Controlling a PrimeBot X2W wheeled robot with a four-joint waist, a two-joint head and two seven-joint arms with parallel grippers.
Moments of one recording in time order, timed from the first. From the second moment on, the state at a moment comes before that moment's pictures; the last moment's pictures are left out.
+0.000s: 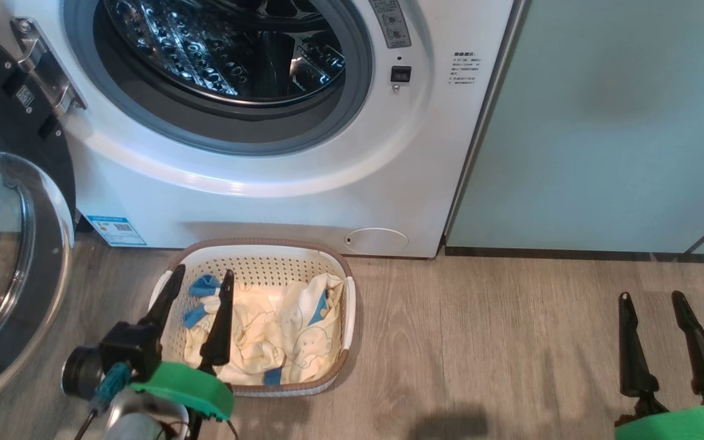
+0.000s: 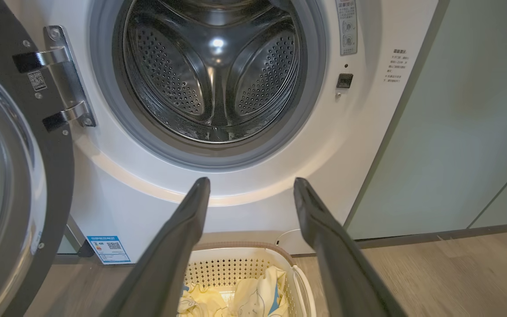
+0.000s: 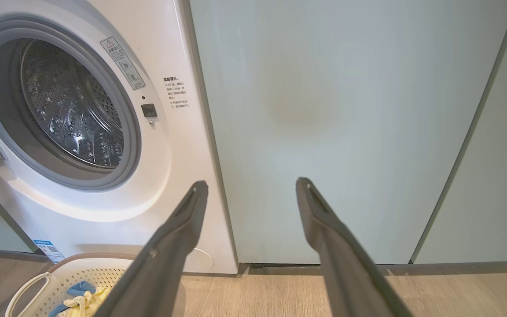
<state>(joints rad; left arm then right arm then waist) 0.02 0.09 -0.01 0.05 -0.13 -0.04 -0.24 0.11 -0.04 -0.01 -0.02 0.15 0.13 -0.25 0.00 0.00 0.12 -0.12</state>
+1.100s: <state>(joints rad) -0.73 0.16 -0.39 0.95 -0.50 -0.13 -0.13 -0.14 -0.04 0.01 -0.12 0.24 0.13 -0.25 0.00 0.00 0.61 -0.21</state>
